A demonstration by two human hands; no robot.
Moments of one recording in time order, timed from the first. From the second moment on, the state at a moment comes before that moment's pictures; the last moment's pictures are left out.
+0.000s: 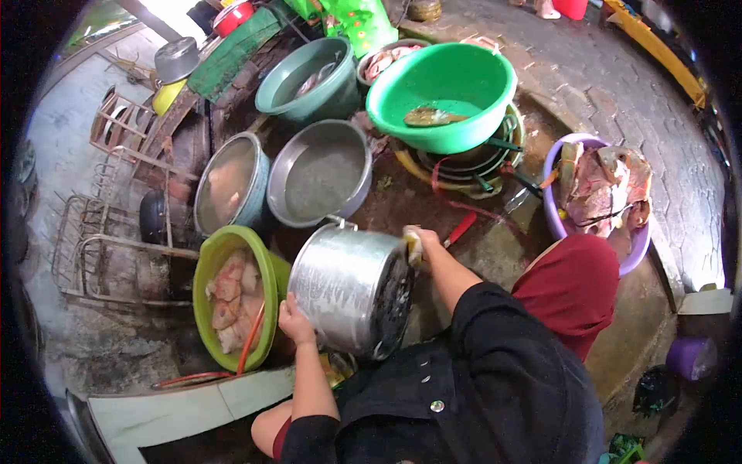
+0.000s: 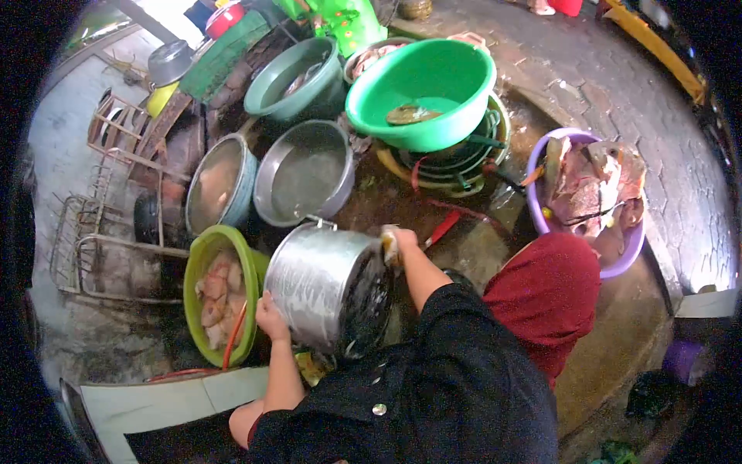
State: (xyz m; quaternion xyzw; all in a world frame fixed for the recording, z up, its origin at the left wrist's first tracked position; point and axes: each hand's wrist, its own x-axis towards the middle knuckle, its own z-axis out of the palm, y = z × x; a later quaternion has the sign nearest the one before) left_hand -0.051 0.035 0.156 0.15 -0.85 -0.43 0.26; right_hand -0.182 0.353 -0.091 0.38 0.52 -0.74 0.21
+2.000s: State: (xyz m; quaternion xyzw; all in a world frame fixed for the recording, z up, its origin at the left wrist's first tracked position) left_hand -0.079 0.031 0.195 0.28 -0.81 -0.26 0.43; right_hand -0.110 0.203 0.196 -0.33 0.91 -0.26 0.03
